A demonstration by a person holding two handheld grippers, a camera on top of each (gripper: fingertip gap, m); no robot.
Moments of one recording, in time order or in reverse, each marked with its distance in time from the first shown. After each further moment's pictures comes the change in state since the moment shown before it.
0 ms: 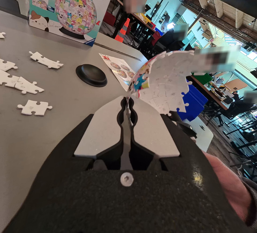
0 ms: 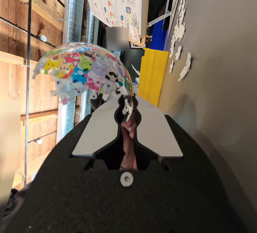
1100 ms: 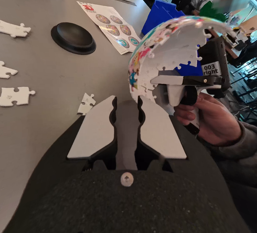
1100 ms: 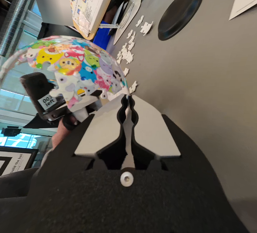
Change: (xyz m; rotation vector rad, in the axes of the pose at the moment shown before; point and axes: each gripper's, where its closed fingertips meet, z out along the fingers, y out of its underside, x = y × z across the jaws) left arm 0.003 0.046 0.003 -0.351 0.049 0.109; right arm 0.016 -0.054 -0.043 -0.062 0.475 -0.536
